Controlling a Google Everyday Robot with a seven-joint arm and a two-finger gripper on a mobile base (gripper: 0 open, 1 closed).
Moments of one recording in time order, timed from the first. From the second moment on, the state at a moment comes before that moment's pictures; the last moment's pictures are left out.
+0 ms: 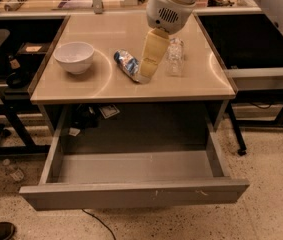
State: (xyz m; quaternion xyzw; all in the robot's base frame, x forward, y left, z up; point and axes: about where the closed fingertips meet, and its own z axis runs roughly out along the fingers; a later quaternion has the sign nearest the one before) arm 0.581 -0.028 0.959 -0.63 0.75 0.06 0.18
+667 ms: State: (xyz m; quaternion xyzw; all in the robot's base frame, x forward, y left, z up) arm 0.593 -0.024 0.950 -0.61 0.77 0.06 0.19
